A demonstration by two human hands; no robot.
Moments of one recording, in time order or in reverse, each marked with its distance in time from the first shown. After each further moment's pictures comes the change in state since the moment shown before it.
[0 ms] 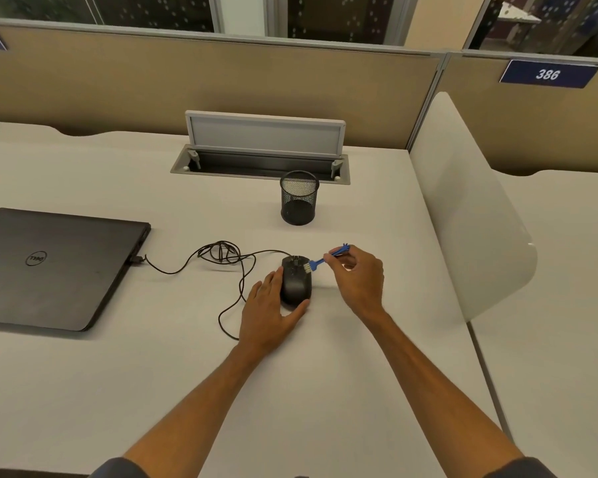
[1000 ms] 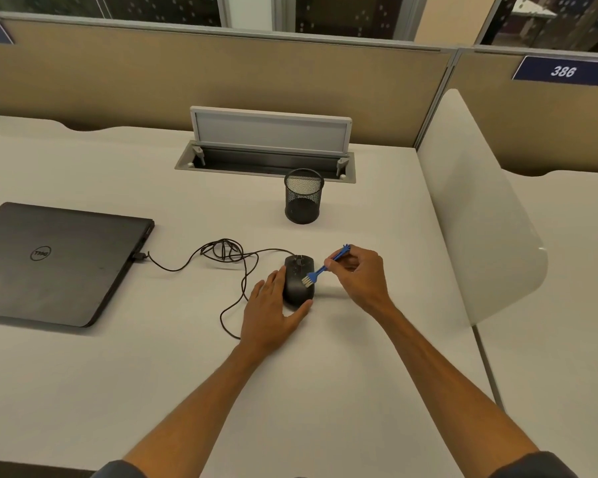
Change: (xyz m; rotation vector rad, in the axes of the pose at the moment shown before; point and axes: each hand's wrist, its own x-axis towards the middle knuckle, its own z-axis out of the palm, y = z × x) left_hand -0.001 0.004 -0.002 0.006 0.034 -0.003; right_hand 0.015 0.011 -0.001 0.083 -0.214 0.008
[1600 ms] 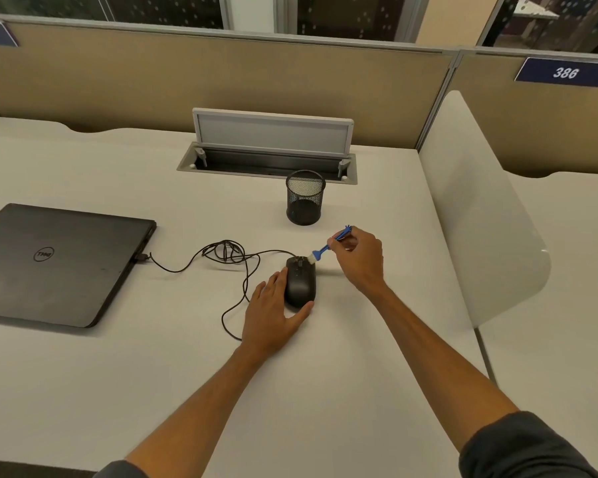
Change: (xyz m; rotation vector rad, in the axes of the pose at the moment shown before) left_hand 0.000 0.000 -0.001 0.013 -0.035 -0.016; right_hand 0.035 -0.011 0.009 -0.132 0.106 0.056
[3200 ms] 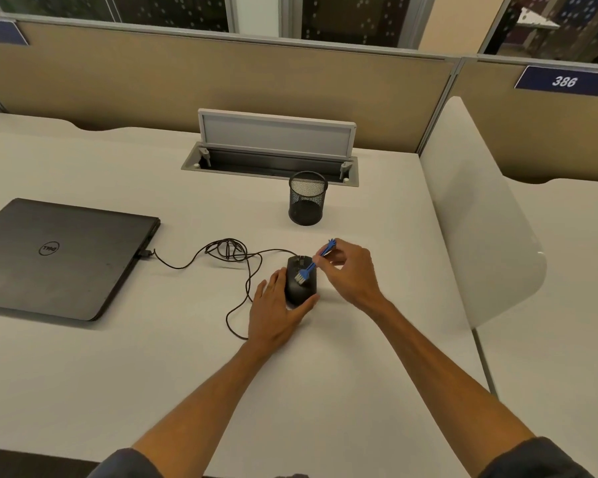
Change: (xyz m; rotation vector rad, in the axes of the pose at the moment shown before) left_hand 0.003 0.005 0.004 -0.168 -0.056 -0.140; right_hand -0.035 -0.010 -0.005 0.036 -0.166 -0.201
